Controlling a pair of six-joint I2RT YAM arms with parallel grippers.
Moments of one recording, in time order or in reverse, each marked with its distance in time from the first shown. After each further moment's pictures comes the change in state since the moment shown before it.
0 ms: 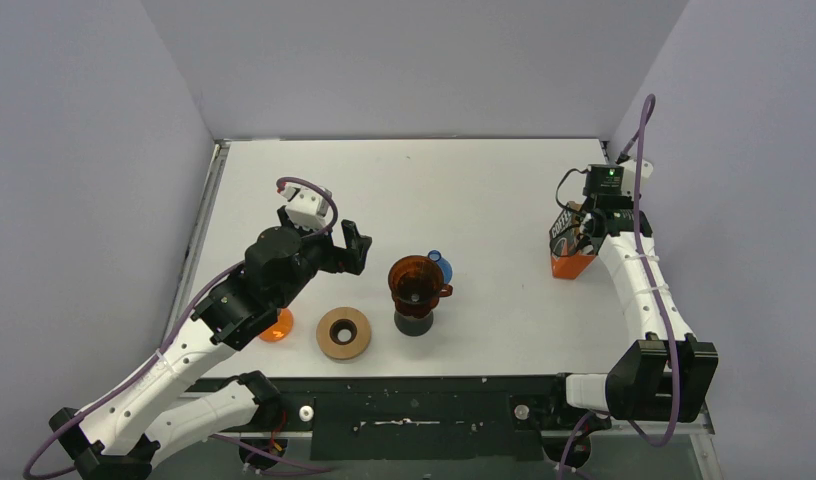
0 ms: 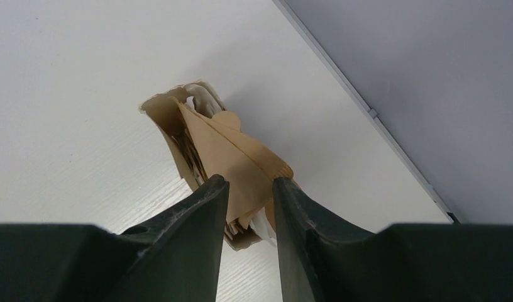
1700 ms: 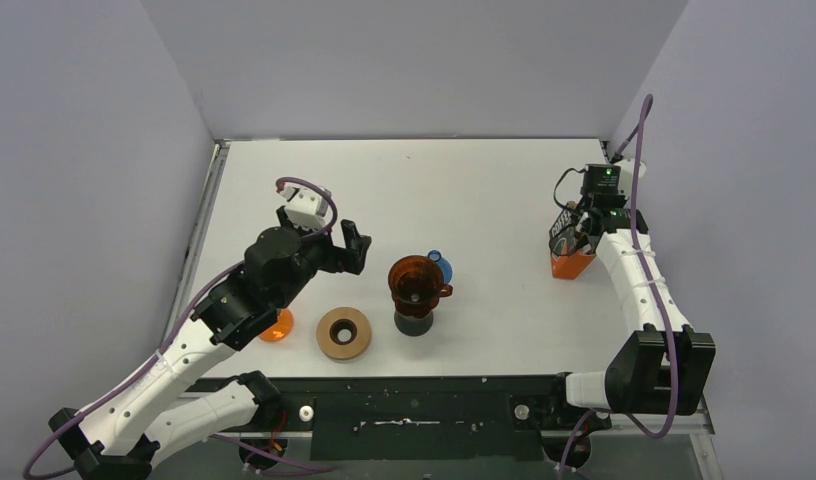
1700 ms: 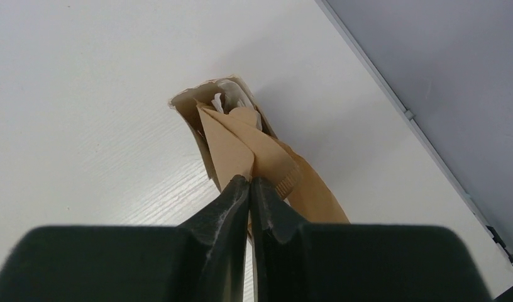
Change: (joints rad) left arm -0.001 -0.001 0.000 0.000 -0.007 0.000; right arm 0.000 0.031 -0.013 0.046 -0.082 0.013
